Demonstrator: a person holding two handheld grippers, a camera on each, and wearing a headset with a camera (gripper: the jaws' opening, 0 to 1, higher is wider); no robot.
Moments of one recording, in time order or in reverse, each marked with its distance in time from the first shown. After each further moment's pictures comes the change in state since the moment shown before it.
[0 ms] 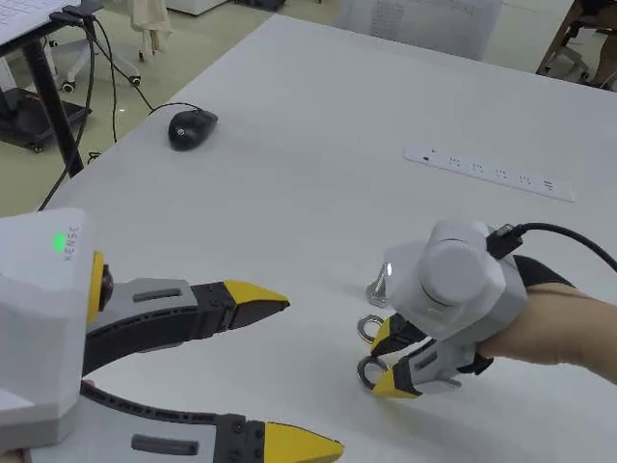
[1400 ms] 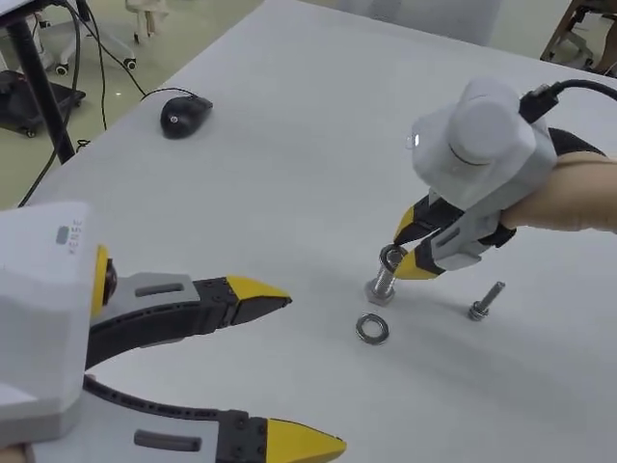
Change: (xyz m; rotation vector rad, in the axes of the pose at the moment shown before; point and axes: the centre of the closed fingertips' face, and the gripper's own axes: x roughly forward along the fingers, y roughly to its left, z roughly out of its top) left arm 0.010 0.012 -0.001 -0.020 0.008 -0.011; right arm -0.049 -0.099 0.004 -0.020 0.033 -0.127
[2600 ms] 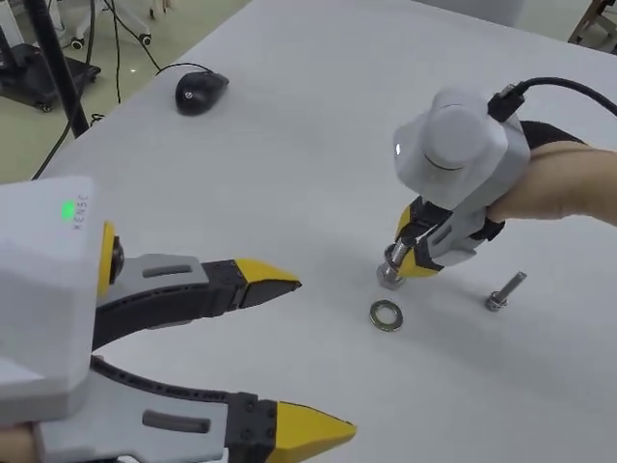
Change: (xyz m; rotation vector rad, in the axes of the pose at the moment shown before) left arm -0.003 0.004 -0.004 -0.023 -0.008 0.018; right arm 0.034 0.006 -0.006 -0.078 0.104 0.071
